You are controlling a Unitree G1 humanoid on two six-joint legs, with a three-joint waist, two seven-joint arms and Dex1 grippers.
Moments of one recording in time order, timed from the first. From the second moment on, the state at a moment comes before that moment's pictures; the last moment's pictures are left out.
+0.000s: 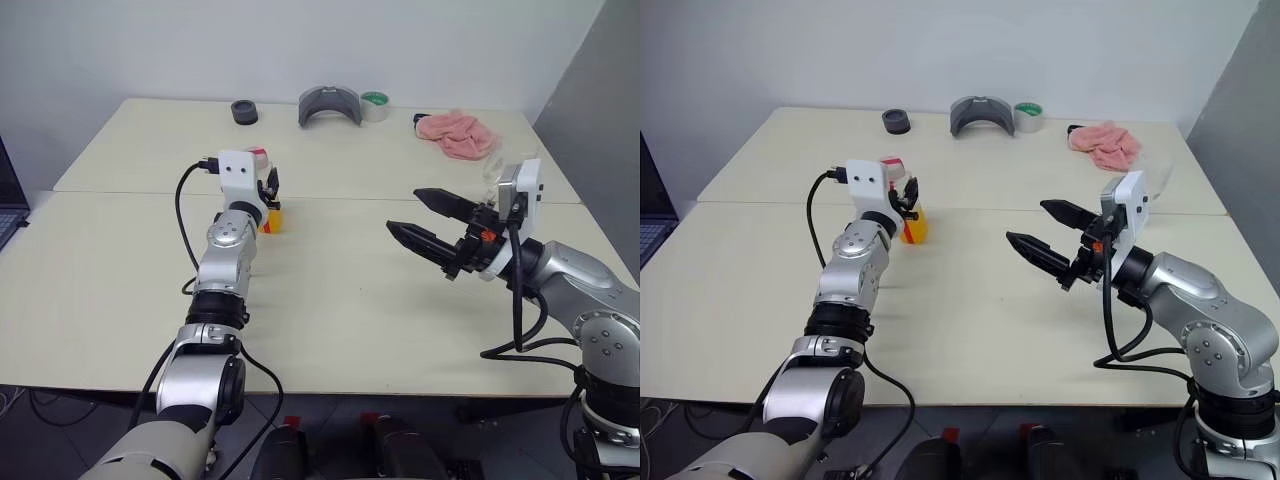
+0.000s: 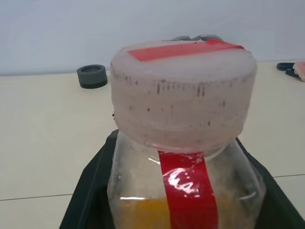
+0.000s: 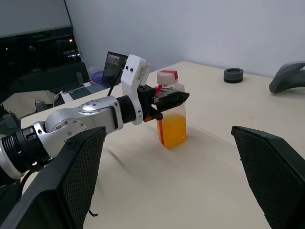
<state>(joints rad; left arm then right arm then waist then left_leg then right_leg) -0.82 0.23 0.14 0.59 -0.09 0.10 -0.10 -0.41 -0.57 -0.15 -0.54 0.89 0.79 0.50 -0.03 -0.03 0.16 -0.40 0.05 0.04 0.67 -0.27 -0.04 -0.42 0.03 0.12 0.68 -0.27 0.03</state>
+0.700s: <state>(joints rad) -0.82 0.23 0.14 0.59 -0.09 0.11 -0.10 -0.41 -0.57 -0.15 -0.54 0.89 0.79 0.50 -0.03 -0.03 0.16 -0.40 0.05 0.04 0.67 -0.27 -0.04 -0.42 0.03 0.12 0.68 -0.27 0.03</state>
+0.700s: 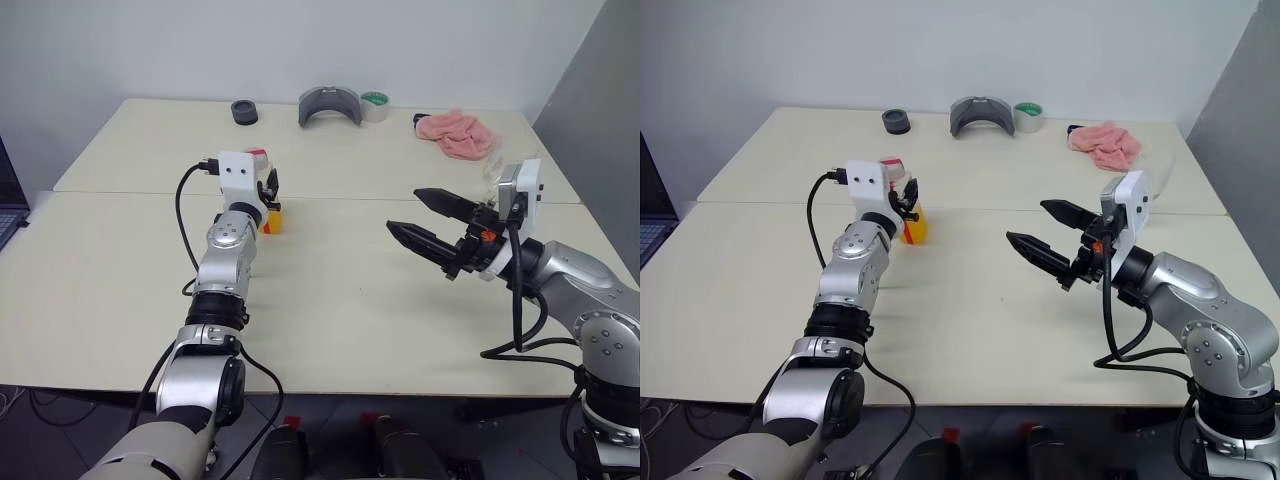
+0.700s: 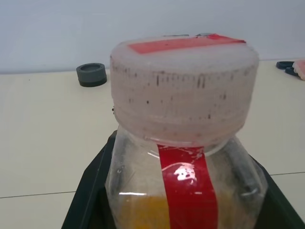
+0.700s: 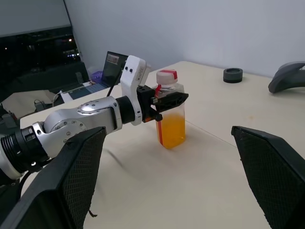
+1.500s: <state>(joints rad) -0.88 0.22 0.00 0.40 -0.30 0.34 -0.72 -0.76 -0.53 -0.05 -0.29 0.77 0.84 0.51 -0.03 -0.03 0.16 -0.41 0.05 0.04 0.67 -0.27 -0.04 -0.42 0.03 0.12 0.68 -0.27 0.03</state>
